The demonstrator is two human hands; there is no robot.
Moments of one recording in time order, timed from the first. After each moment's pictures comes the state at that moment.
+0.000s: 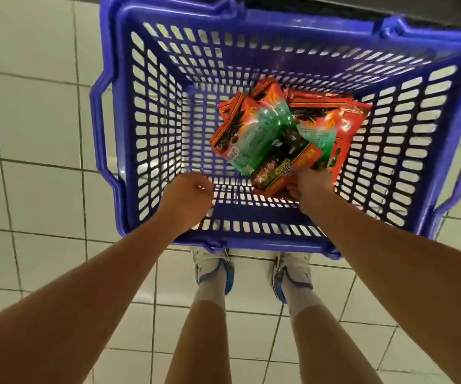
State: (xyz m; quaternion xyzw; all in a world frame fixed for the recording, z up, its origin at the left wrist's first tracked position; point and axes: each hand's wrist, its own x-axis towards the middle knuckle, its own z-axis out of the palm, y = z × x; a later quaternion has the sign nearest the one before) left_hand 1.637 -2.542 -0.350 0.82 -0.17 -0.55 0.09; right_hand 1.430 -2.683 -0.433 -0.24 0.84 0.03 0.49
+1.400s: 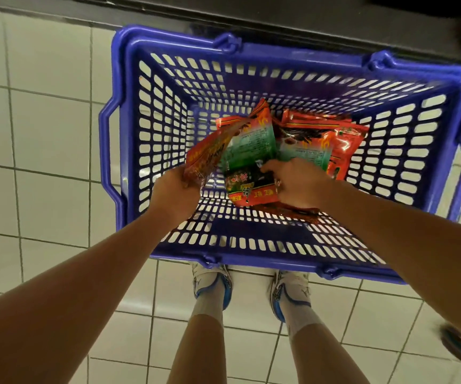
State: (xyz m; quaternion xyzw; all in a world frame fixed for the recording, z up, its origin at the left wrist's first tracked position) left_hand 1.659 -2.564 -0.346 0.86 -0.17 -0.46 0.12; right_hand 1.472 -2.734 -0.373 -0.83 0.26 0.37 0.31
